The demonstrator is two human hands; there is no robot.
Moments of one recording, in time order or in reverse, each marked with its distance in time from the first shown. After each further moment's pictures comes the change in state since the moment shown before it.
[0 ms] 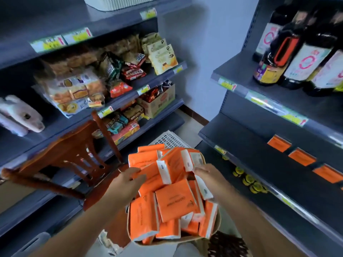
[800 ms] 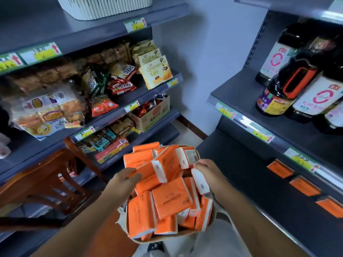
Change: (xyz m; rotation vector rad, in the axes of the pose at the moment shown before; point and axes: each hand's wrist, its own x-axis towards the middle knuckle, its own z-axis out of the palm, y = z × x) left_hand 0.139 0.096 0.001 -0.192 0.018 -0.049; right_hand 0.151 -0.094 -0.065 -0.011 0.027 0.018
